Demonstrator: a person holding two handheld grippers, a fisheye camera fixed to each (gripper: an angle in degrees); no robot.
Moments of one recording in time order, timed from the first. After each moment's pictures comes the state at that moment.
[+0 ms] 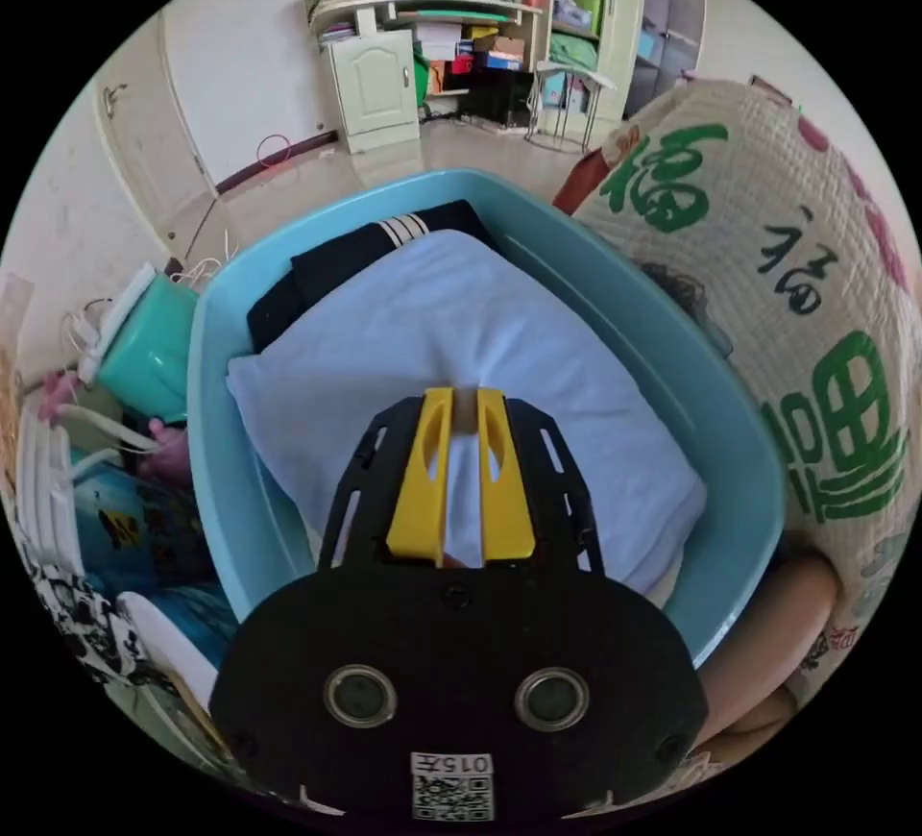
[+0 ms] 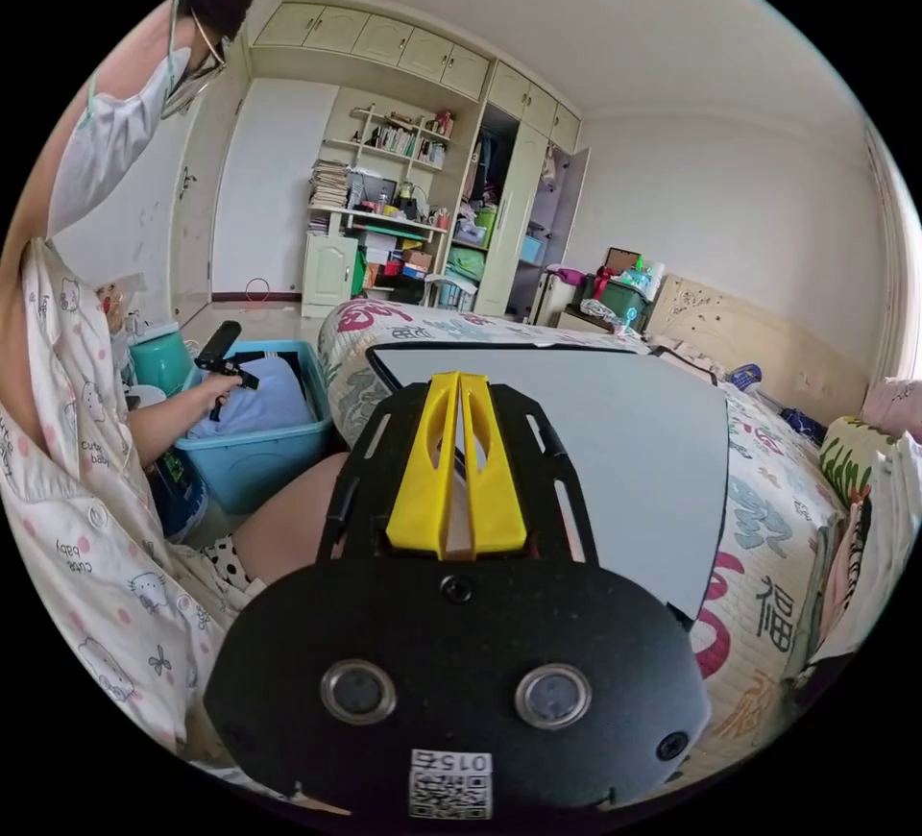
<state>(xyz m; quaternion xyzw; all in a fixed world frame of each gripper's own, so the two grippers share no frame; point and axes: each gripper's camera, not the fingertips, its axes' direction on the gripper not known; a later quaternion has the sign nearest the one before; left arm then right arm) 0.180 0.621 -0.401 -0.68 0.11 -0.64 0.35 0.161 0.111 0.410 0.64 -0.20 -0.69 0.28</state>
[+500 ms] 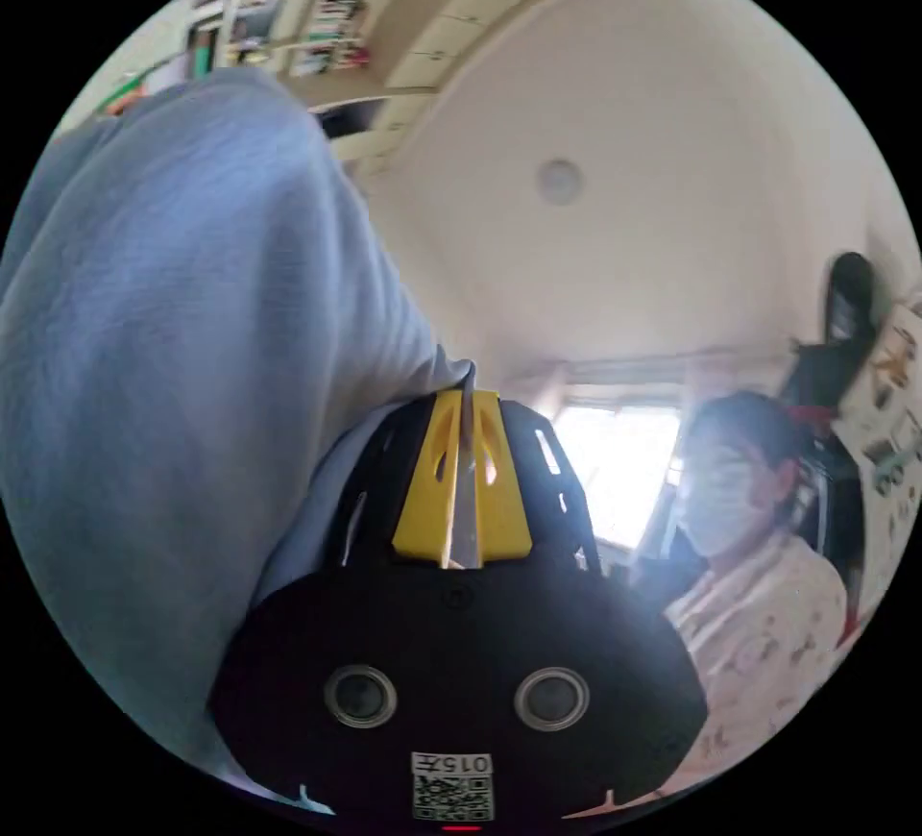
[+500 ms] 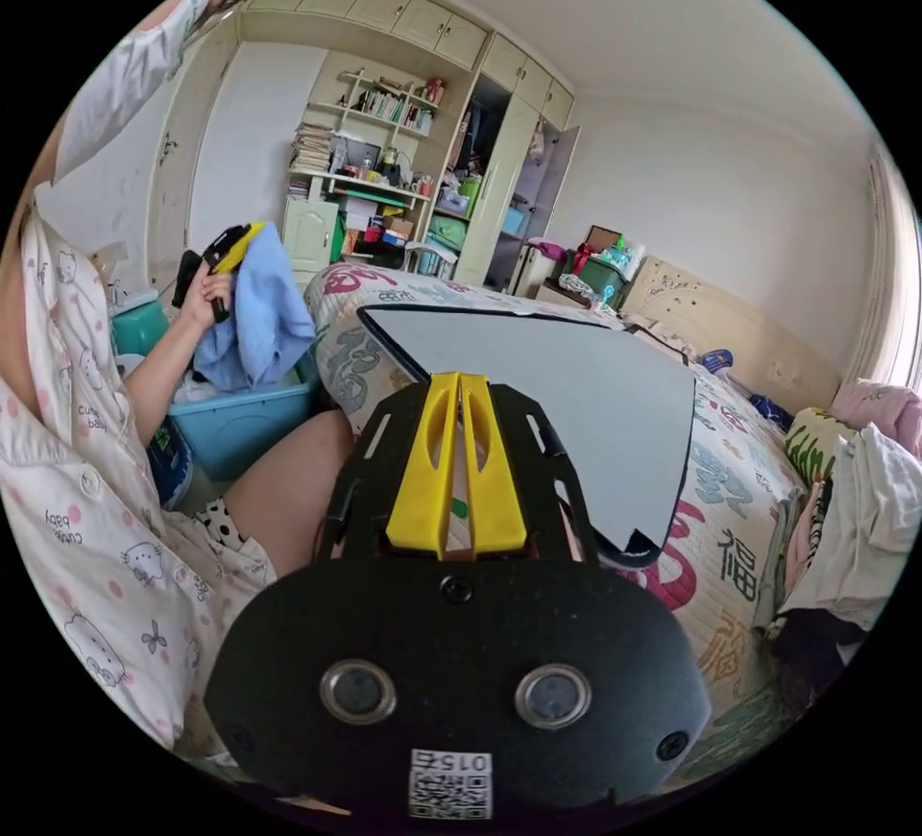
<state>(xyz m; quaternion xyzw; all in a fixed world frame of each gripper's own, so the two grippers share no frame) -0.067 0.598 -0.532 0.20 0.25 -0.89 0.32 0.220 0.063 0.383 0.66 -0.15 -0.67 0.31</state>
